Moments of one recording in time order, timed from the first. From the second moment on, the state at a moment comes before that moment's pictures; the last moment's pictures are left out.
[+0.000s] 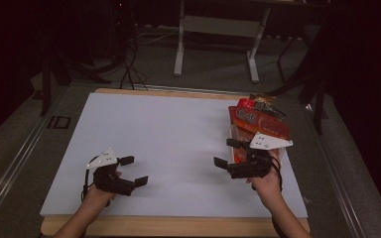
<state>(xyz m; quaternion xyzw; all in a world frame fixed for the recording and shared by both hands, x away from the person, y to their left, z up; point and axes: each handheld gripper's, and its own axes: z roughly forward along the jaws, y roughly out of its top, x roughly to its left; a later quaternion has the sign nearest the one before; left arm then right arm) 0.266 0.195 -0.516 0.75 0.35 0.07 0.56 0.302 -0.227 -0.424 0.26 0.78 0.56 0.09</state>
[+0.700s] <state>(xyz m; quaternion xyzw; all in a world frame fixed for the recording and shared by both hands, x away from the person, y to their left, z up) 0.266 0.194 -0.517 0.75 0.34 0.06 0.56 0.297 -0.221 -0.465 0.26 0.81 0.52 0.08</state>
